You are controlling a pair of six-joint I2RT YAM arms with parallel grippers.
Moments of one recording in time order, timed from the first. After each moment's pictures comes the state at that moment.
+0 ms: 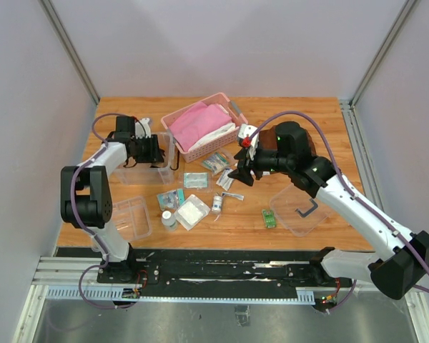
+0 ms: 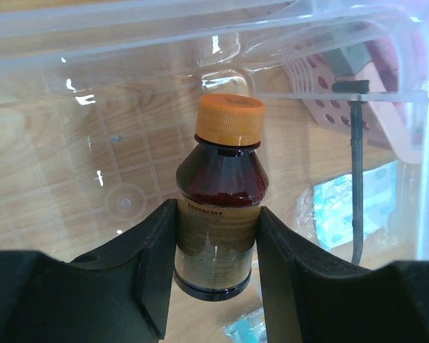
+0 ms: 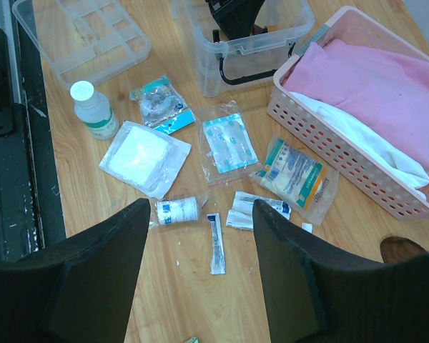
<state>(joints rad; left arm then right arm) 0.02 1.71 1.13 -0.35 0.35 -0.04 0.63 1.20 1.14 -0.37 -0.56 -0.35</state>
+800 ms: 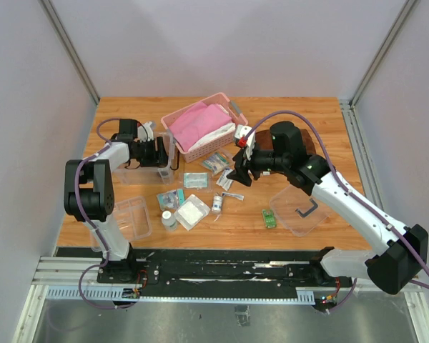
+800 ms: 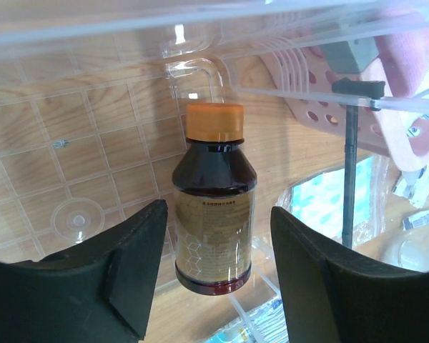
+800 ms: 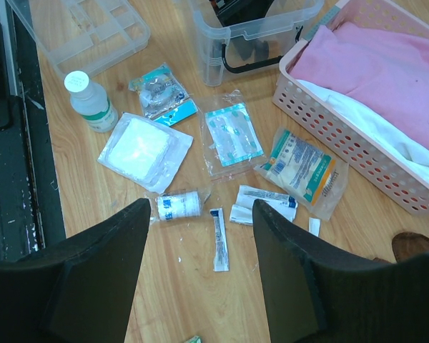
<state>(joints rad) 0.02 1.80 1.13 -0.33 0.46 -0.10 0.63 1.24 1.13 -0.37 -0.56 -0.35</state>
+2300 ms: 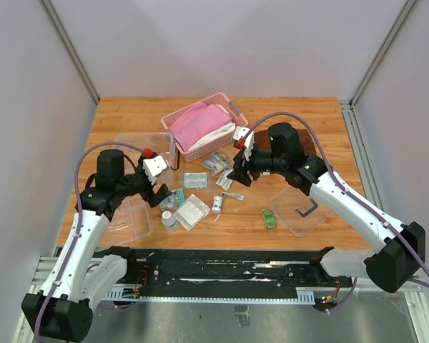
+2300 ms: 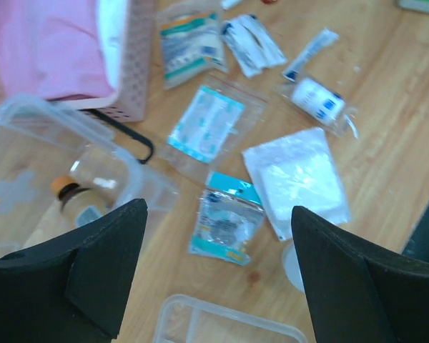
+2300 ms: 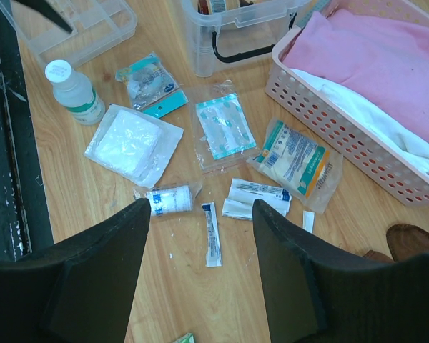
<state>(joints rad) -0.10 0.84 0.80 -0.55 0.65 0.61 0.63 1.25 1.12 -0.36 -0.53 -0.37</state>
